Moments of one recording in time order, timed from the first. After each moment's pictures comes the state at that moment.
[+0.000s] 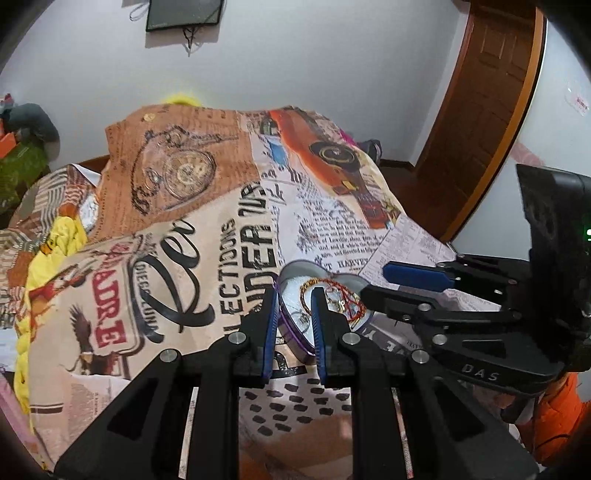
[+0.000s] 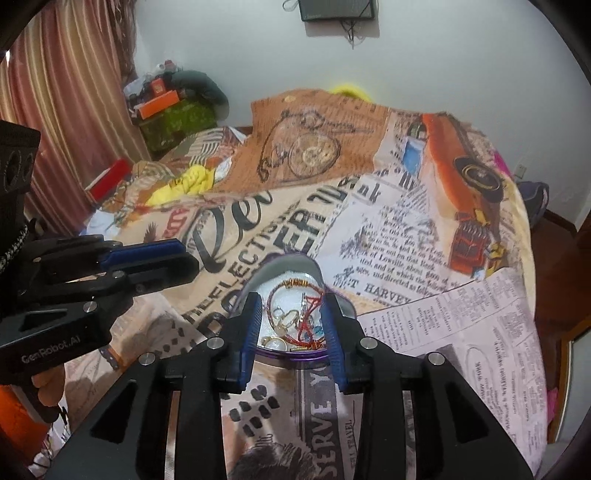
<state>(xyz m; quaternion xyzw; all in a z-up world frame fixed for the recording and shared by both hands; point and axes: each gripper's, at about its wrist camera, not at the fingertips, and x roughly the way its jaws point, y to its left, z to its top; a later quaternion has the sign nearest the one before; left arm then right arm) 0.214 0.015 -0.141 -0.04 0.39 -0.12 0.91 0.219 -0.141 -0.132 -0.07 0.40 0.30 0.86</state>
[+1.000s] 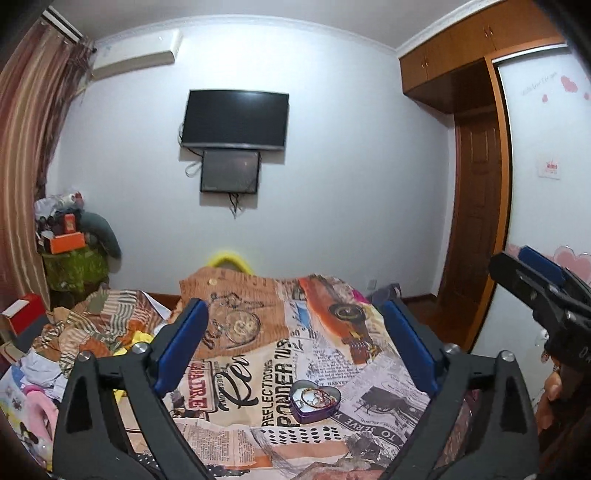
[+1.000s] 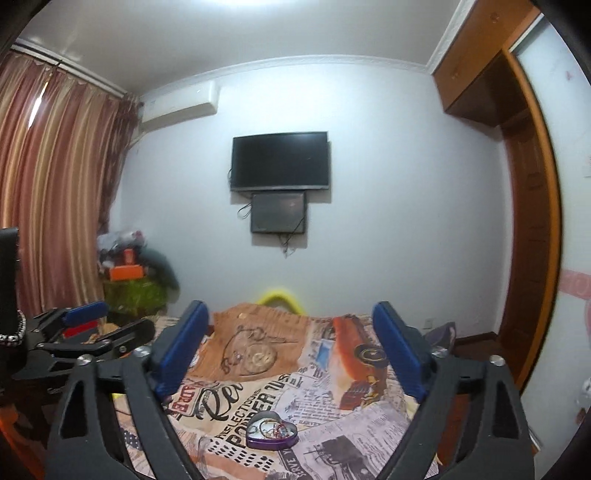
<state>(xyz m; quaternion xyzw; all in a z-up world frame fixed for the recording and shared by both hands) 0.020 0.010 0.027 -0.03 0.09 -0.02 0.99 0.004 -0.181 0.052 -0.02 0.02 0.16 0.99</state>
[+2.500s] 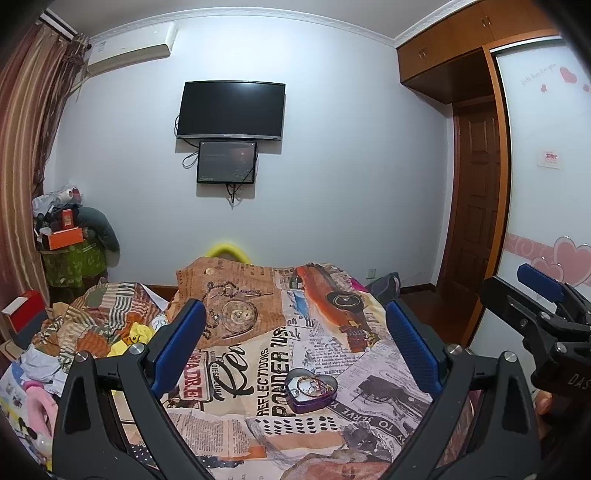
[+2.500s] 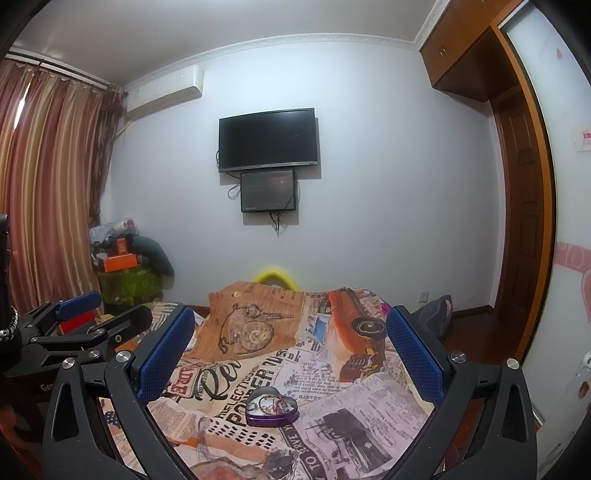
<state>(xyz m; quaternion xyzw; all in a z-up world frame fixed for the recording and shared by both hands) 0.023 -0.002 0.014 -0.03 0.11 -0.03 0.99 0.005 -0.195 0.037 0.00 0.07 0.14 0.99</state>
